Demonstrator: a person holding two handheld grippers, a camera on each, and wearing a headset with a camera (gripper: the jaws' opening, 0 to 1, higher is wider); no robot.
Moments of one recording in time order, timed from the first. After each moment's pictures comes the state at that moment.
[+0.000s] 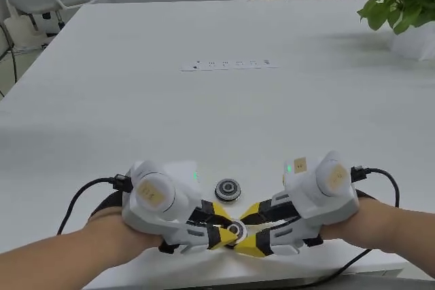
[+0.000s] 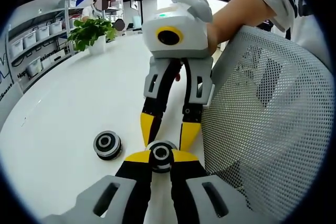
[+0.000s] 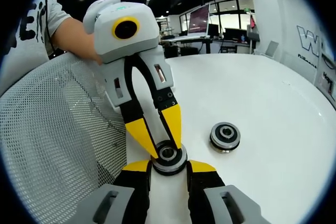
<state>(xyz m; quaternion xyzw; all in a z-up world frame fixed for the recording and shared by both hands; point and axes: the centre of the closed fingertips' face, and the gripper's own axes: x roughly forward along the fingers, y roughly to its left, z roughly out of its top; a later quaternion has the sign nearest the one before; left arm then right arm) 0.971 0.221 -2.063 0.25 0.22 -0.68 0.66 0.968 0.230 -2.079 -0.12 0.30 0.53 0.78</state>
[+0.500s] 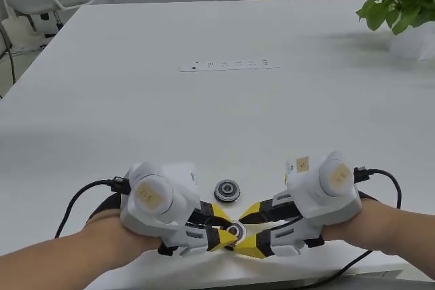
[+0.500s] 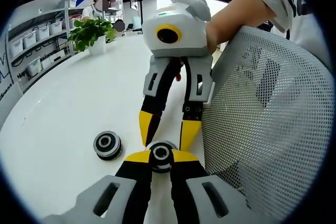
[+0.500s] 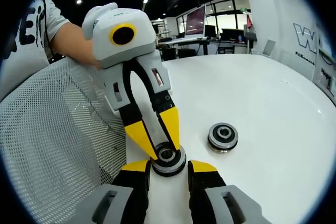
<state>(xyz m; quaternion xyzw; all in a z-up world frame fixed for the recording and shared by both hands) 0.972 0.222 -2.063 0.25 0.22 -0.68 0.66 0.970 0.230 -2.076 -0.11 0.30 0.53 0.79</state>
